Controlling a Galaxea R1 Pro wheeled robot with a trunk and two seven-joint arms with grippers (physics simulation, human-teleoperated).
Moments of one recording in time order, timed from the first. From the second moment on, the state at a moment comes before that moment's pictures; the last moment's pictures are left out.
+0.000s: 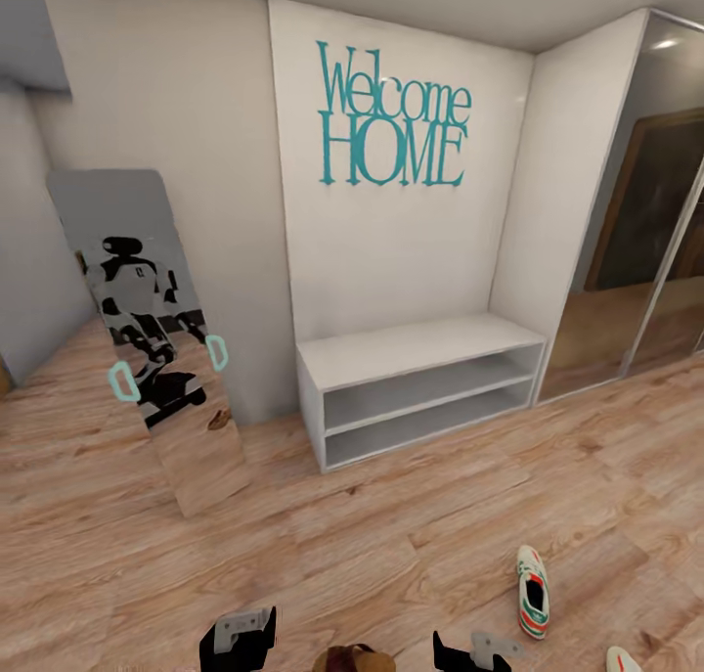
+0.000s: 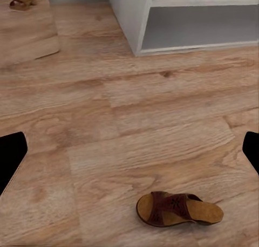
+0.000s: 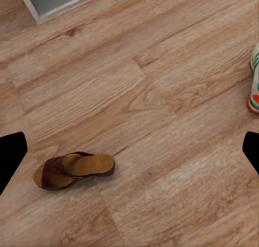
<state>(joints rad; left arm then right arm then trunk) -0.23 -0.07 0.00 -0.46 0.11 -0.42 0.00 -0.23 0.10 -0.10 -0.44 -0.04 -0.27 -0.03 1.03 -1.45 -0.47</state>
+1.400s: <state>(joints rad) -0.23 -0.07 0.00 -0.46 0.11 -0.42 0.00 -0.23 0.09 -0.10 -0.44 -0.05 -0.27 -0.03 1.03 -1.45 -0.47</state>
